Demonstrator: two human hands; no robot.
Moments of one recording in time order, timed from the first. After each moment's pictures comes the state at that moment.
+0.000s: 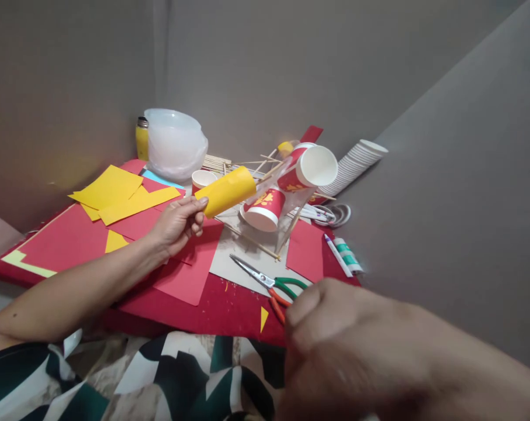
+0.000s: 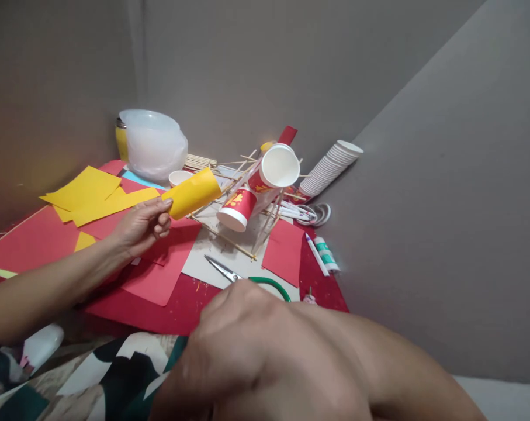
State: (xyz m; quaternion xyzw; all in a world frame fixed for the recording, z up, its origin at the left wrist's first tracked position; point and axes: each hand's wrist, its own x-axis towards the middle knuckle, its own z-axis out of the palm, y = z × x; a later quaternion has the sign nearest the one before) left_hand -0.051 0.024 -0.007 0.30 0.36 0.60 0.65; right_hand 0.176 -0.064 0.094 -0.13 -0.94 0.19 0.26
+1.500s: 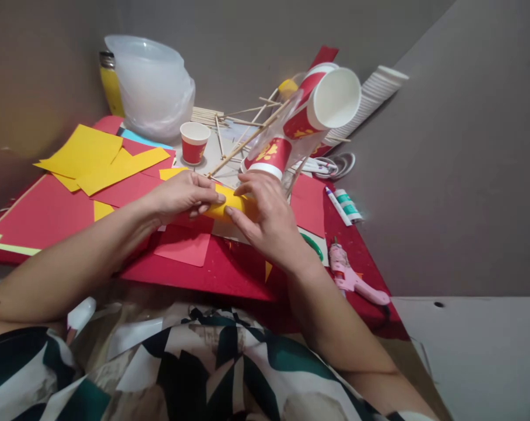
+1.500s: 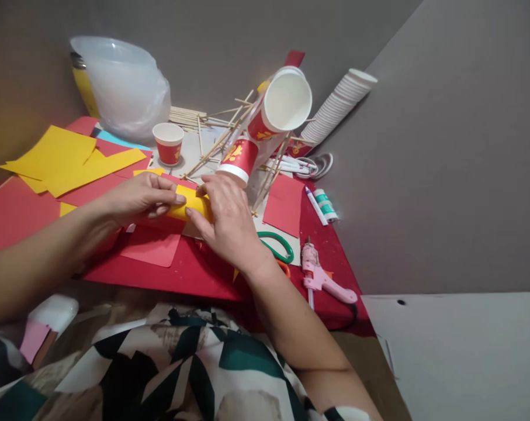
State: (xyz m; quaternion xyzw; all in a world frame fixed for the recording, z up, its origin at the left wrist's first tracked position) left_hand -0.050 0.020 -0.004 0.55 0.42 0.34 0.64; right_hand 0.147 -0.006 -0.024 -0.39 -0.85 0.01 0.36
